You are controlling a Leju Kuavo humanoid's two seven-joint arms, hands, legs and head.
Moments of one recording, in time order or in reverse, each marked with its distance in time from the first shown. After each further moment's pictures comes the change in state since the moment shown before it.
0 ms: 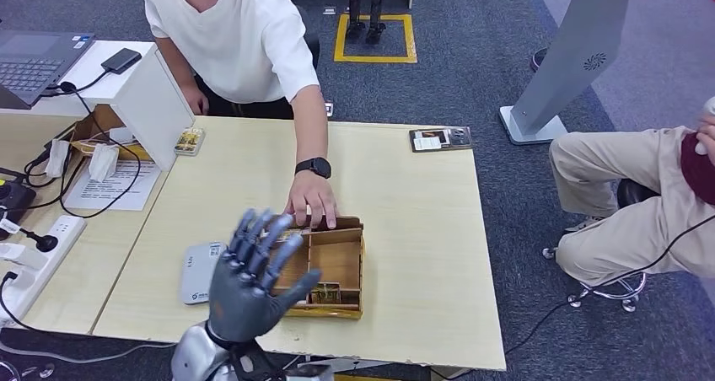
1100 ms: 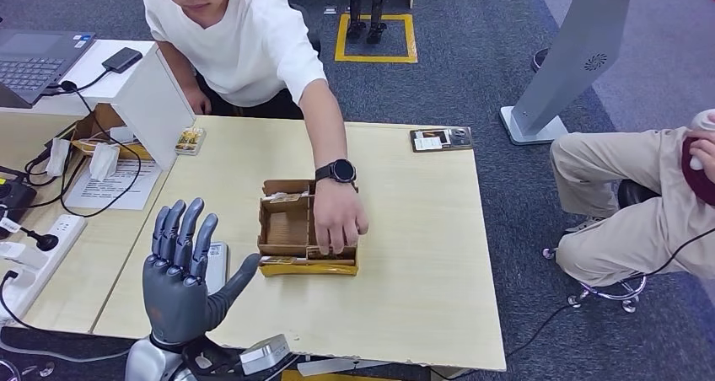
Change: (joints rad) left arm 0.071 -0.070 0.220 -0.117 -0.033 -0.002 0.050; right arm -0.005 0.005 0.019 0.000 -0.023 -0.001 -0.014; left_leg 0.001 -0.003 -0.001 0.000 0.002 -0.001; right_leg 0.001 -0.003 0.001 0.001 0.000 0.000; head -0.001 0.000
